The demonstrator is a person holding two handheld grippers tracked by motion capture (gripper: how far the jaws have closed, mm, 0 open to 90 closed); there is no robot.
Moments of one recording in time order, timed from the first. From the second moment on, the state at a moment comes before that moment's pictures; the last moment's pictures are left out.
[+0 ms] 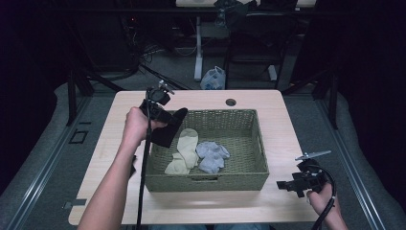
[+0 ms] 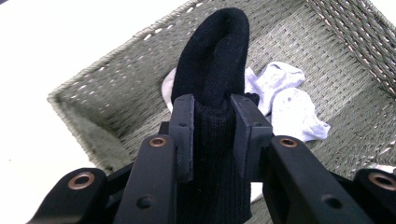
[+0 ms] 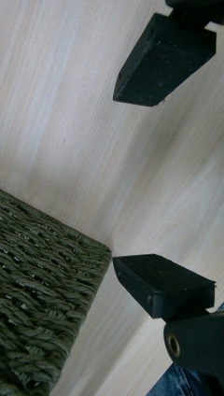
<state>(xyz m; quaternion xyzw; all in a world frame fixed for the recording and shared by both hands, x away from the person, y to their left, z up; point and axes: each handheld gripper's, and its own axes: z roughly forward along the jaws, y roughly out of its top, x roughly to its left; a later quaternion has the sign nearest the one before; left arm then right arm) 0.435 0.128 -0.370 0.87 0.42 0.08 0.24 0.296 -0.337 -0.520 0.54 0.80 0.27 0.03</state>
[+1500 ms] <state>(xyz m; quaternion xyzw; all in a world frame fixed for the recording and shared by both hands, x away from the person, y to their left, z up) 0.374 0.257 -0.385 0.82 0.51 0.11 0.23 0.296 -0.334 -0.521 0.53 0.80 0.27 0.03</state>
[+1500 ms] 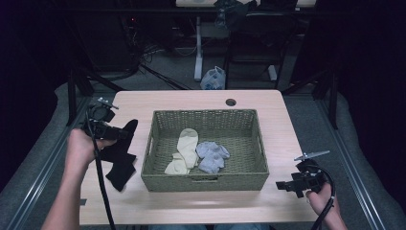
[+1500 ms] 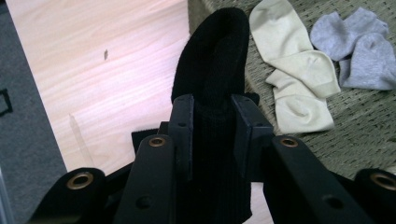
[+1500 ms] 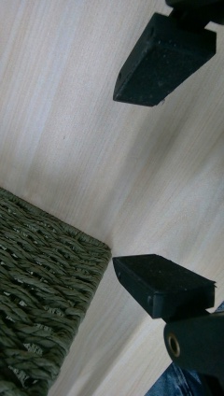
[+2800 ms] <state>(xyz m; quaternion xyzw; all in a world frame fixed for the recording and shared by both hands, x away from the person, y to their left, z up) 0.375 0.294 -0.530 0.78 0.61 0.06 0.15 0.297 -0.334 -0.521 0.53 0.80 0.27 0.04</state>
